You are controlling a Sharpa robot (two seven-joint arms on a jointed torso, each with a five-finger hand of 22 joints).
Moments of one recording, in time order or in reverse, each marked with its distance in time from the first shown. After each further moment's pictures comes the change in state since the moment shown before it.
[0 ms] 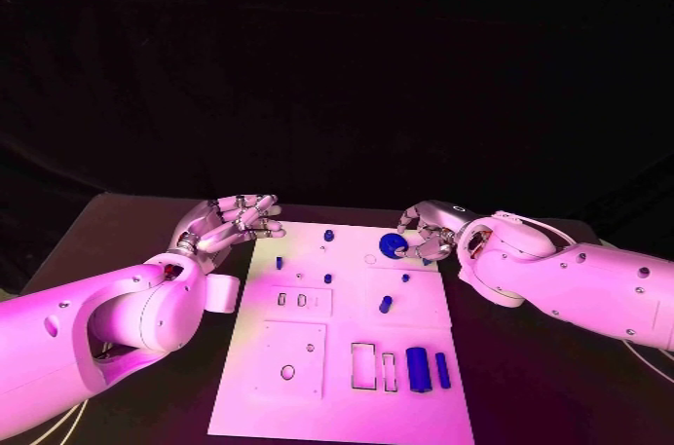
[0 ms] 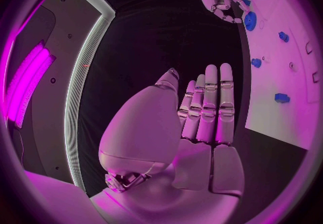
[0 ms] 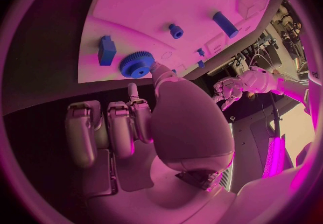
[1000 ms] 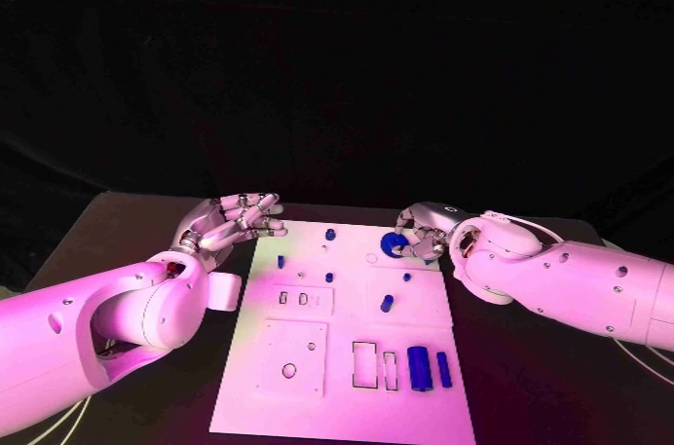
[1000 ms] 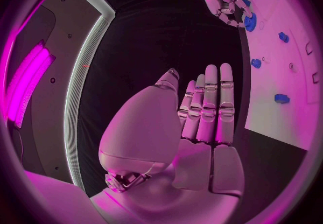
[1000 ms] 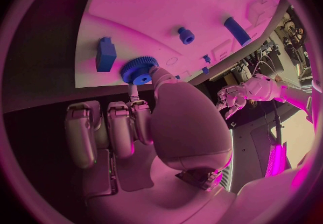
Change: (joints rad) left arm 0.000 0.001 0.000 -0.003 0.000 0.004 -0.004; left_hand 0.000 0.000 0.003 -0.003 0.000 0.000 0.000 0.000 0.000 0.000 0.000 0.000 0.000 0.000 0.000 0.000 0.002 0.000 0.000 0.000 0.000 0.000; right arm -0.008 0.054 -0.002 -0.063 -0.045 0.026 -0.016; right_hand 0.014 0.015 0.007 -0.002 0.007 0.000 0.000 0.007 0.001 0.002 0.000 0.019 0.000 0.000 0.000 0.004 0.000 -0.011 0.000 0.000 0.008 0.000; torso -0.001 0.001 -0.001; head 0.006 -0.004
